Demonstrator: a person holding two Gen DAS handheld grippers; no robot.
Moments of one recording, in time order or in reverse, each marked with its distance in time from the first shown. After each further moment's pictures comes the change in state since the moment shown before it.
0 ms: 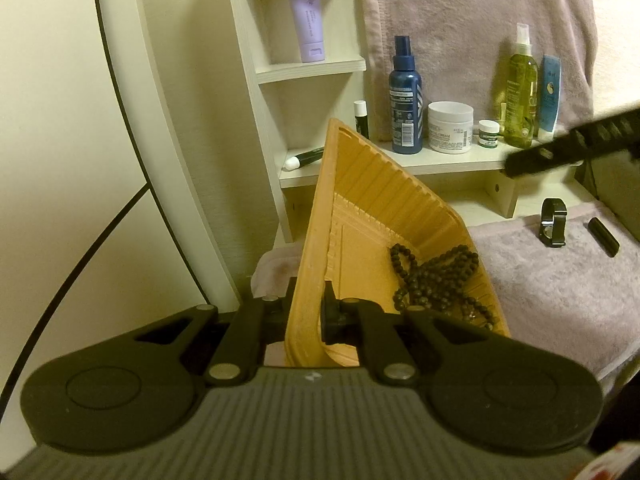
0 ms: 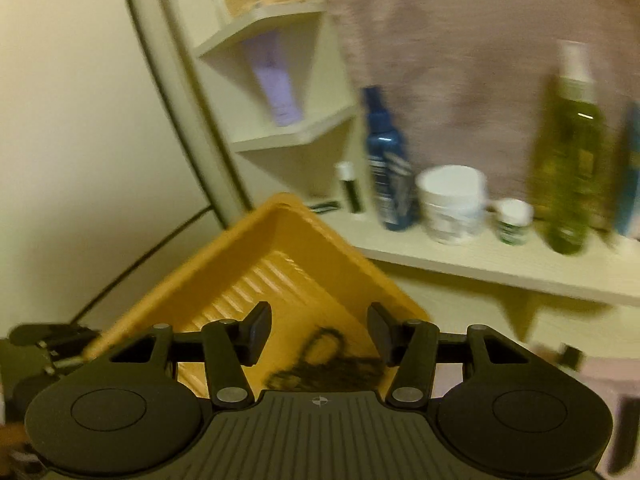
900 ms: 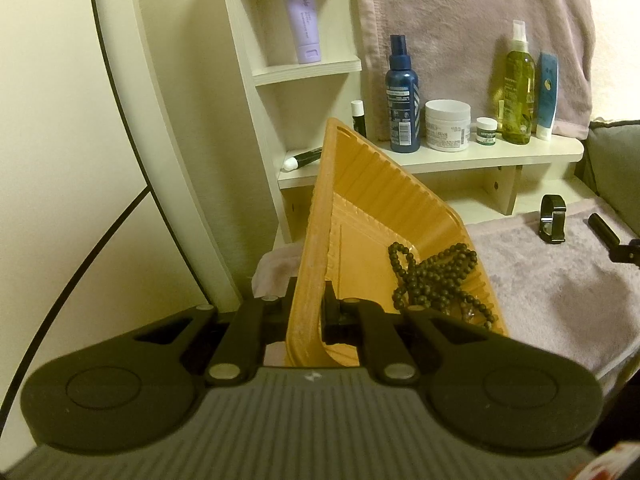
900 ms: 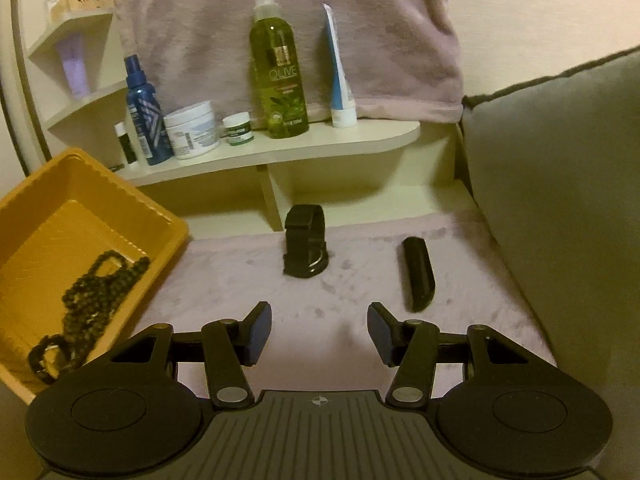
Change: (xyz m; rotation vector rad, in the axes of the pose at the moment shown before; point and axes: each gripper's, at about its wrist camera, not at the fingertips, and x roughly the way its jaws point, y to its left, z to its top) left arm -0.003 -0.004 0.000 0.017 0.000 0.007; right arm -0.066 -0.094 -0.112 0.163 -0.049 -0.468
